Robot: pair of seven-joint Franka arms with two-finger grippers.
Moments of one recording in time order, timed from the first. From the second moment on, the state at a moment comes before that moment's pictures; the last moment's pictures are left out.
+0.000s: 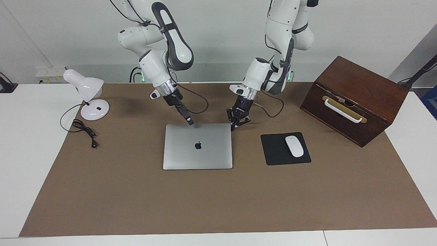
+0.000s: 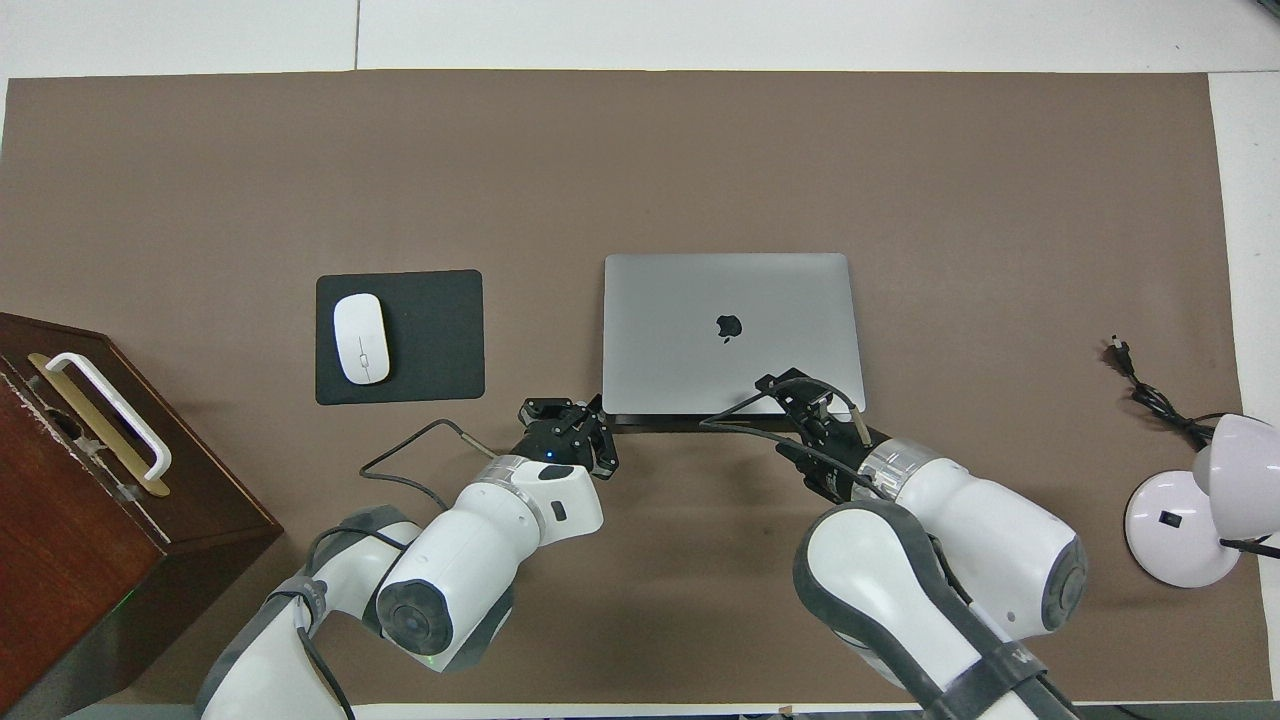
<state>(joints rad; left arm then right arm) -0.67 0.21 -0.04 -2.55 -0.05 3.48 0.06 0.48 -0.06 0.07 -2.53 1.39 2.96 0.31</state>
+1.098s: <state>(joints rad) -0.68 0.26 -0.04 -2.50 -0.05 3.48 0.06 0.50 0.06 0.08 -2.43 1.39 2.97 0.30</state>
